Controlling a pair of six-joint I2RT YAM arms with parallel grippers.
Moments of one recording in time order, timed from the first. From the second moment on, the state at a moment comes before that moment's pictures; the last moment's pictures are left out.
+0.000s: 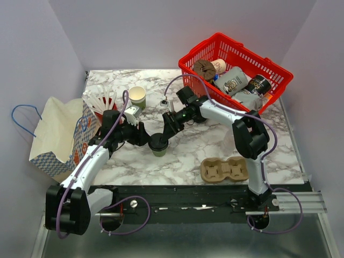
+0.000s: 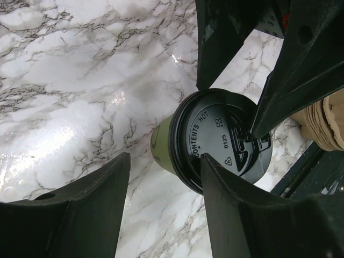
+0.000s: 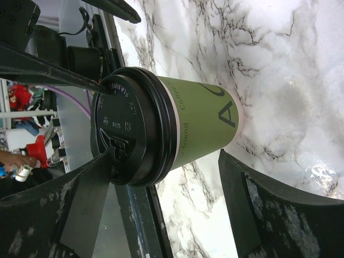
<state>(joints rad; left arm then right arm) -0.16 1.08 0.65 -0.24 0.62 -0.04 0.65 2.10 1.63 -0.60 -0.97 0.03</state>
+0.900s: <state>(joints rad) -0.04 1.26 0.60 -0.04 0.93 -0.14 0.65 2.13 1.59 -0.54 -1.05 0.01</state>
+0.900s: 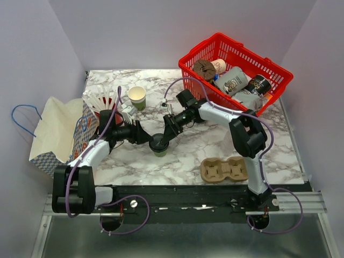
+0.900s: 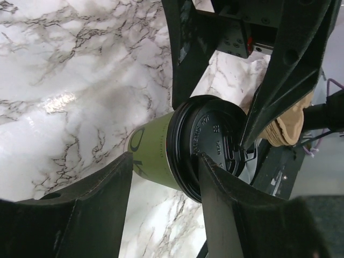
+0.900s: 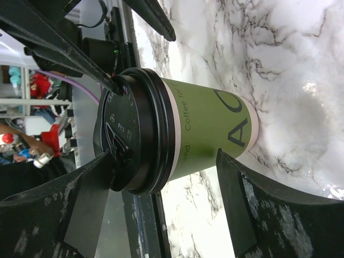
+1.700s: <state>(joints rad) -0.04 1.41 0.64 0.00 1.07 -0.23 0.63 2.16 1.57 -0.51 -1.12 0.00</state>
